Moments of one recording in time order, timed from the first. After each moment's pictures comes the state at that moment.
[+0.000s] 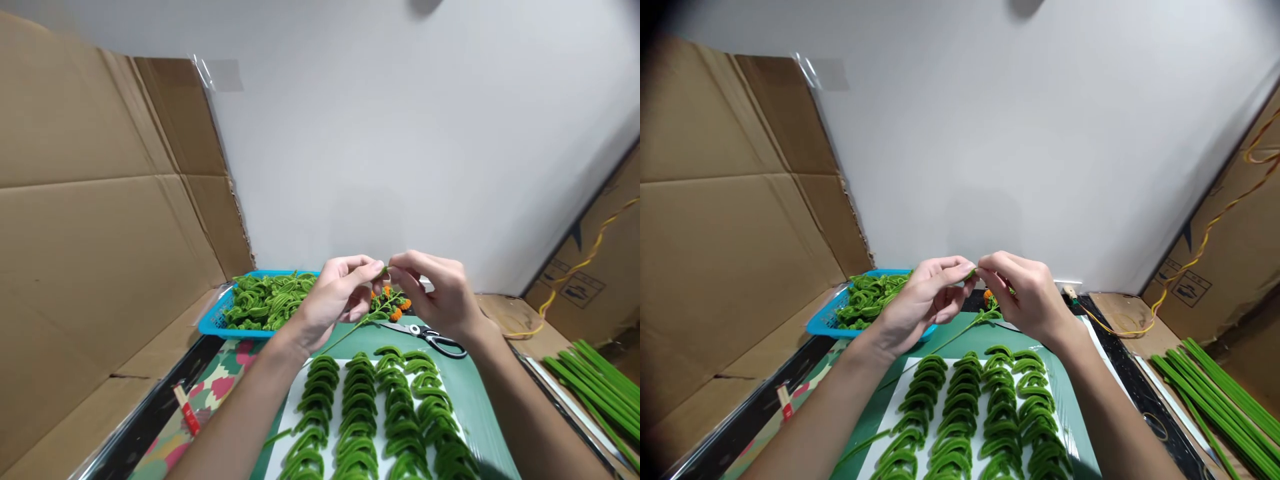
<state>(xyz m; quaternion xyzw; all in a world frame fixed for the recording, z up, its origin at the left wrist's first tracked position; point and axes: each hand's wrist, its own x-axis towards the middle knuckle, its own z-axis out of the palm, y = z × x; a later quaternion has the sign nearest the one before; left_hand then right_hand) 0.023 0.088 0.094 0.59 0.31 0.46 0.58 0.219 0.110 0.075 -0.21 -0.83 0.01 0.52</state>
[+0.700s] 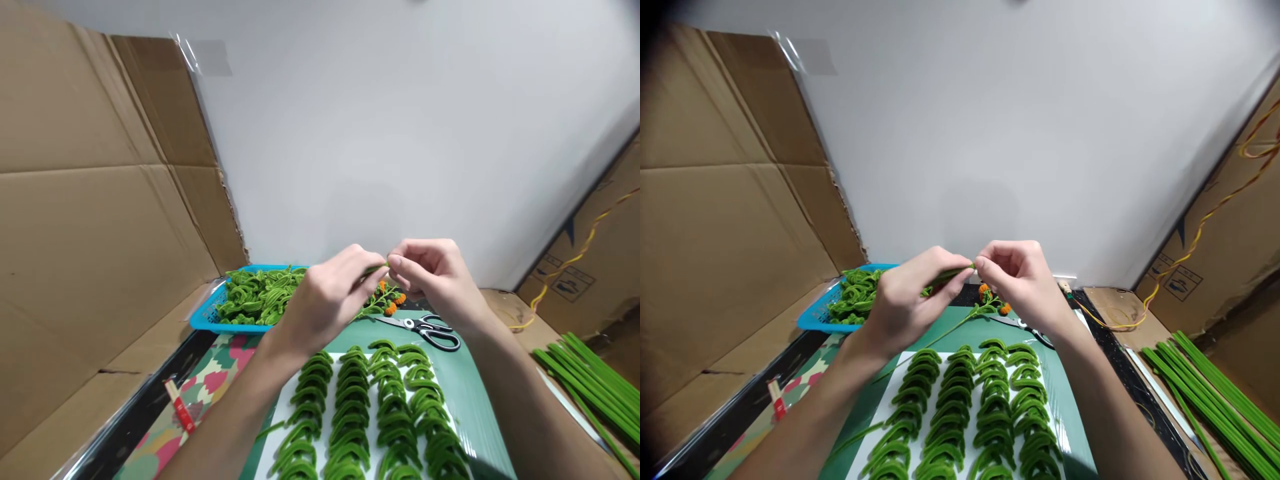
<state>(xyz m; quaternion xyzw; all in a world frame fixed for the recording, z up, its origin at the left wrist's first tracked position) 0.019 0.079 0.089 0.84 0.27 0.47 -0.10 0.222 0.101 0.088 -0.24 -0.70 0.45 0.50</state>
